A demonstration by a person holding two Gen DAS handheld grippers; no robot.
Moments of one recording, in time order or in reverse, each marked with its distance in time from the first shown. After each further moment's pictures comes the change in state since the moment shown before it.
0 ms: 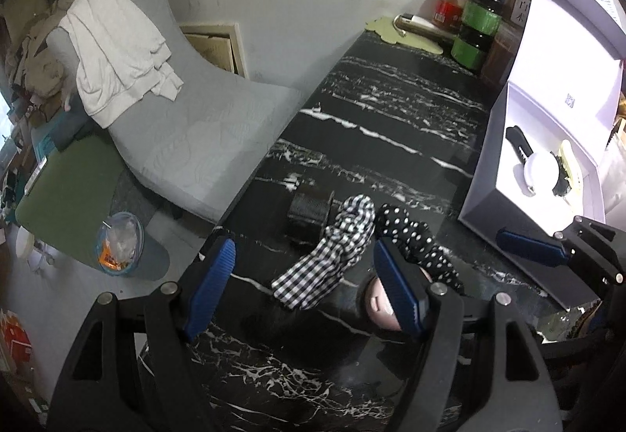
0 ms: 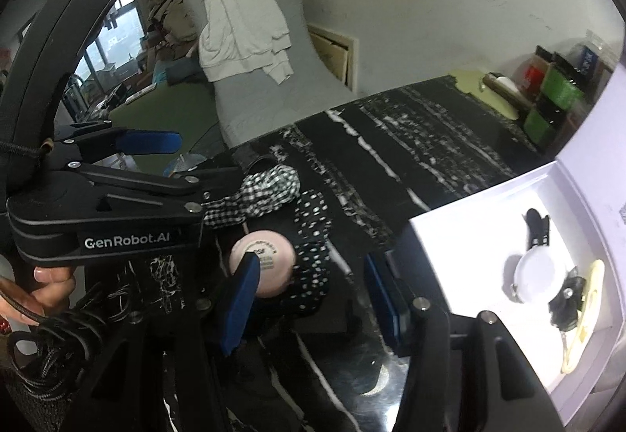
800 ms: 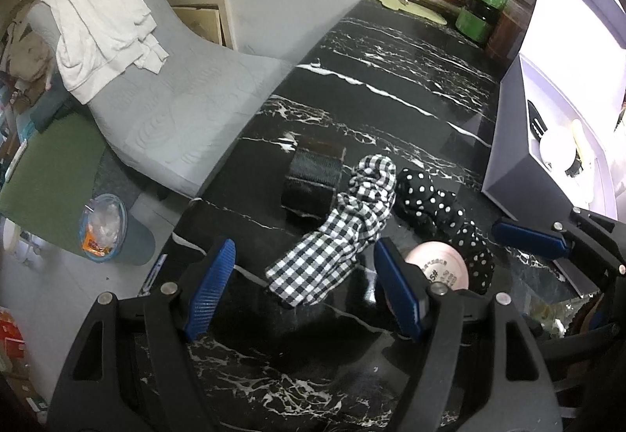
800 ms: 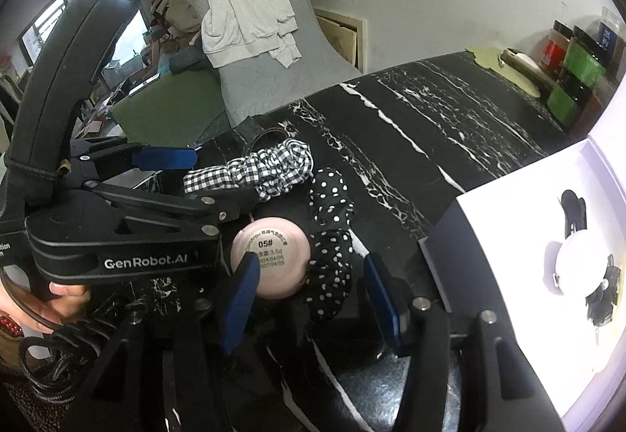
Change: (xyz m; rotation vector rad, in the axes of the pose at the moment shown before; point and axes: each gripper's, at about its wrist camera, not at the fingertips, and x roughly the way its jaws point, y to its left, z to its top) left arm 0.041 0.007 -0.016 -0.004 0.078 -0.057; right arm 0.032 0.000 -0.007 0.026 0.043 0.045
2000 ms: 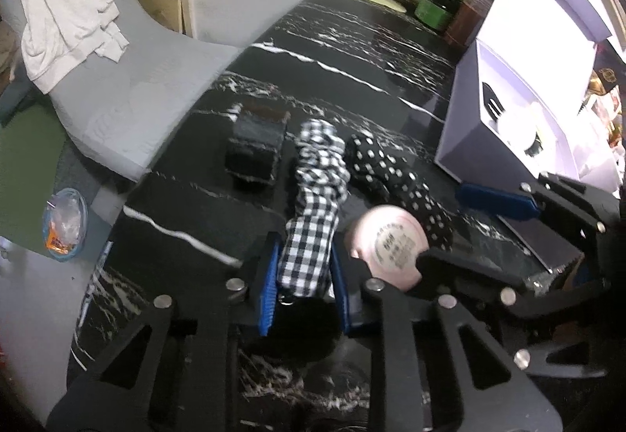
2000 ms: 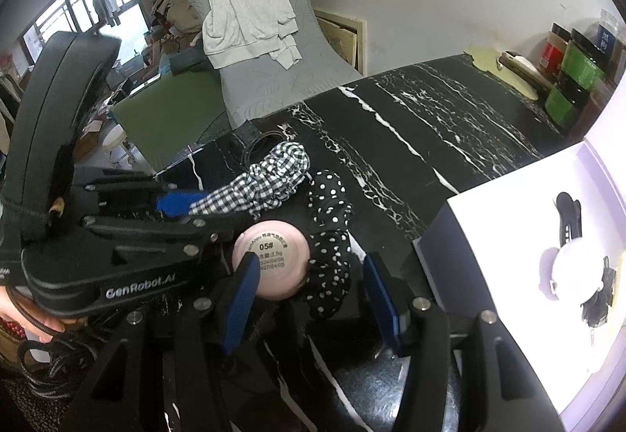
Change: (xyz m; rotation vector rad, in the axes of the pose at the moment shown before) left arm -0.004 -0.005 -0.018 0.018 0.035 -0.174; right arm -0.005 -0.001 0.000 -0.010 -0.008 -0.003
